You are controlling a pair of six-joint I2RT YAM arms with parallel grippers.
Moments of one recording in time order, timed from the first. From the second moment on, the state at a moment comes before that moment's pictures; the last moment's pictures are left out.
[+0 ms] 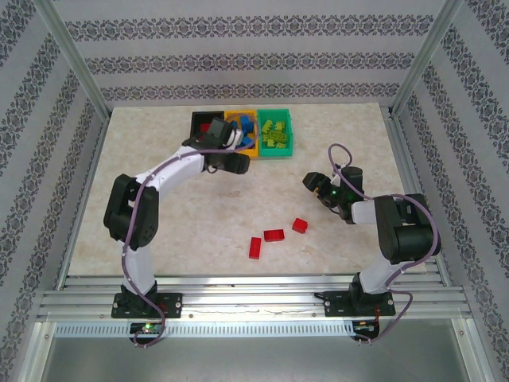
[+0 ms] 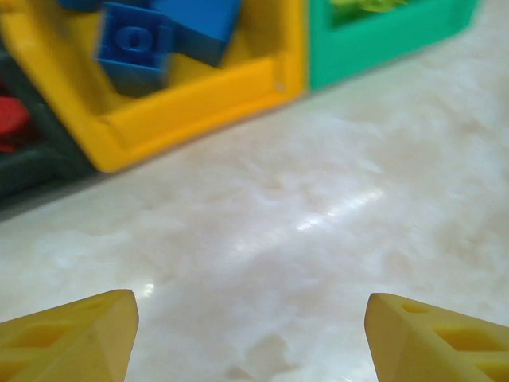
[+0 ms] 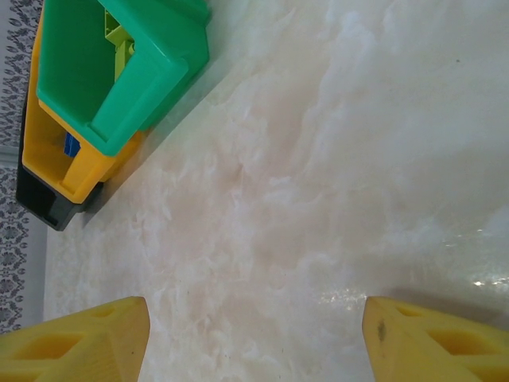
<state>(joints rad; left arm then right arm) -0.46 1.88 1.47 -0.53 0.07 -0.15 0.05 1.67 0.55 0.50 -0.50 0.82</state>
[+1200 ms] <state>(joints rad) -1.01 2.02 1.29 -0.17 0.02 -0.19 0.01 1.69 0.55 0.56 -0.54 0.87</state>
